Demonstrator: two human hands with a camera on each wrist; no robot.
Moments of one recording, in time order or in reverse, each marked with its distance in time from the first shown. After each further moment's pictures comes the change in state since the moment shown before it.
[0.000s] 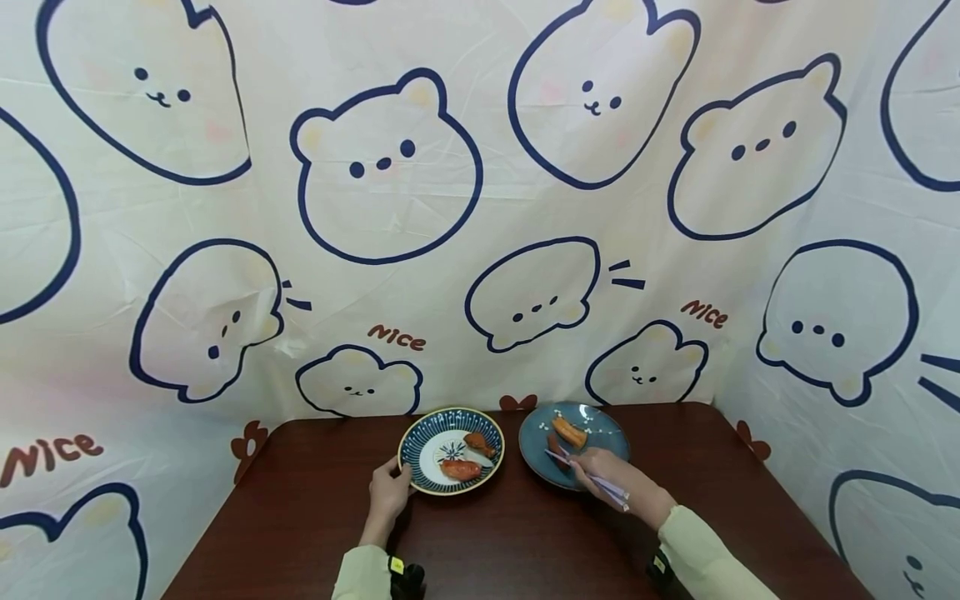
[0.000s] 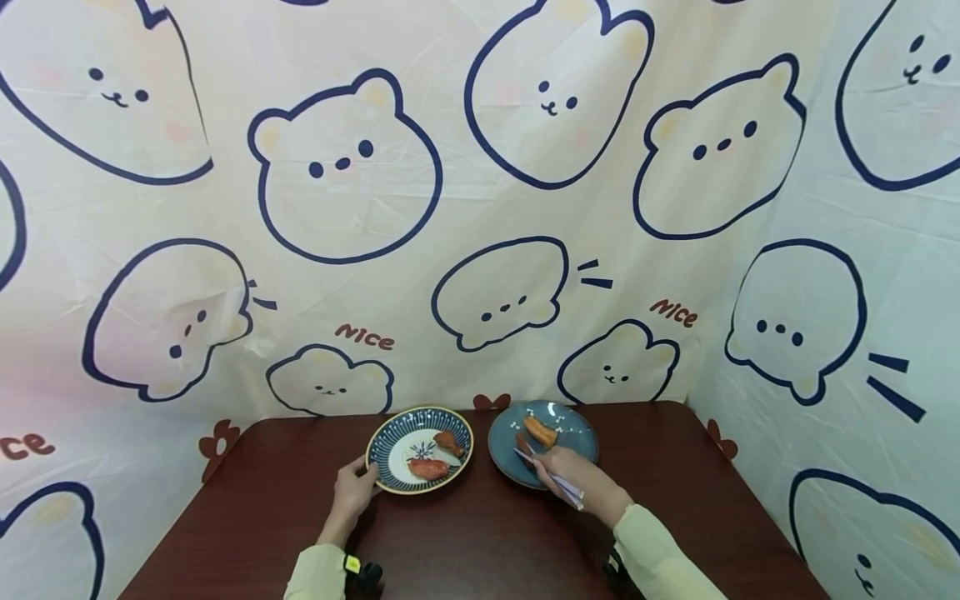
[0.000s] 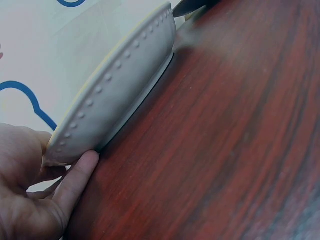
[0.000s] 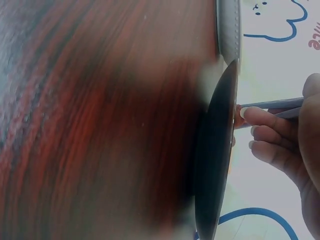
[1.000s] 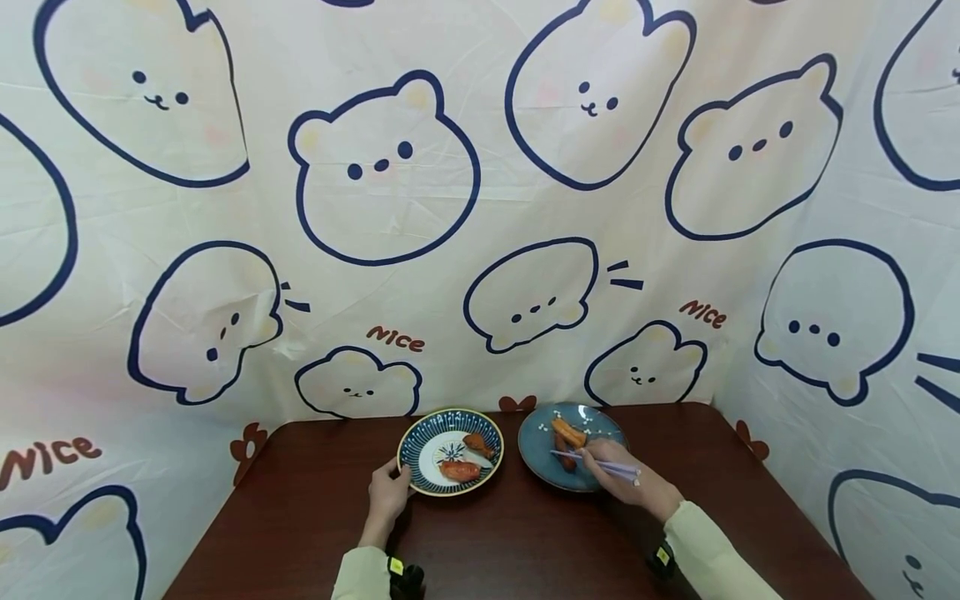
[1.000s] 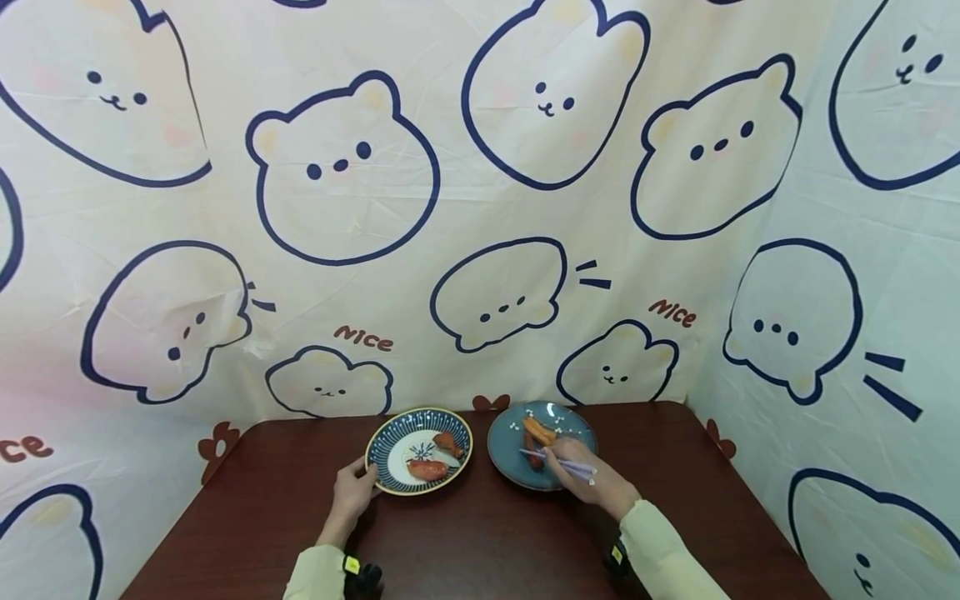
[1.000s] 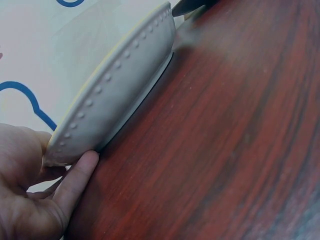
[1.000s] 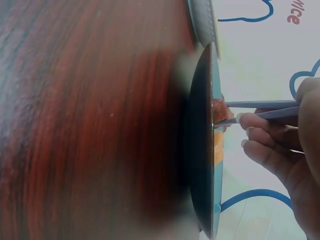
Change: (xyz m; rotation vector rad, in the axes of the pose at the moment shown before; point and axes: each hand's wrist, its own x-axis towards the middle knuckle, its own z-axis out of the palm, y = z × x) left_hand 0.001 -0.001 0.000 -0.017 -0.012 0.003; right_hand -0.004 0.012 -0.015 0.307 0.028 0.111
